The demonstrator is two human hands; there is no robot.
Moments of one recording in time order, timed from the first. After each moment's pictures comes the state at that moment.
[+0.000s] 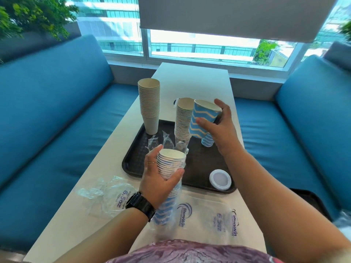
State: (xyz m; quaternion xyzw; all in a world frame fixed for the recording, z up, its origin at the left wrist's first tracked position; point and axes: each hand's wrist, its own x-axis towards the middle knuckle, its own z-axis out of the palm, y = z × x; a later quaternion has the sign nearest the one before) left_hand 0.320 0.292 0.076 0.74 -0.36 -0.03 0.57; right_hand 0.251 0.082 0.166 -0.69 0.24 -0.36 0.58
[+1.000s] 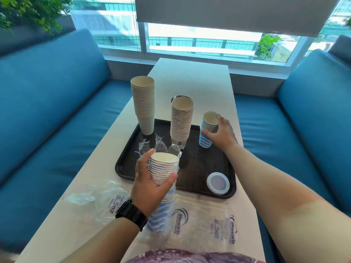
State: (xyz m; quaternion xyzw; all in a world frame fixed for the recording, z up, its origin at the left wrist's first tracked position) left_hand 0.321 0.290 0.075 0.77 -0.33 -0.06 0.54; right_hand 0.266 -0.010 0.101 -0.86 0.40 -0.19 0.27
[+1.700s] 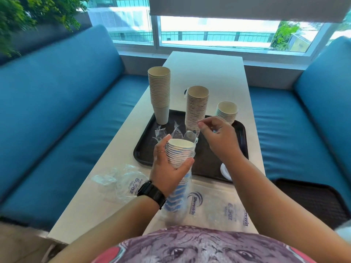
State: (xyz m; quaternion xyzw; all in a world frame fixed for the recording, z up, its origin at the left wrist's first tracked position) left_hand 0.314 0.294 0.083 0.76 -0.34 -0.06 0.55; right_hand 0.242 0.134 0.152 -0.80 0.27 -0.32 0.43
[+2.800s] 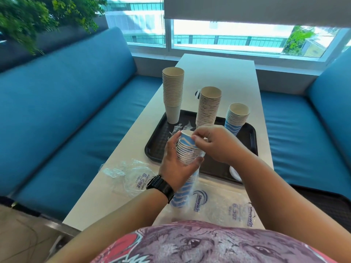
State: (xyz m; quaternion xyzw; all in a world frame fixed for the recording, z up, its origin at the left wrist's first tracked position) left_hand 0.319 0.301 0.084 0.75 -0.35 -0.06 0.56; right_hand 0.242 0.166 0.184 -0.95 0.10 -0.14 0.28
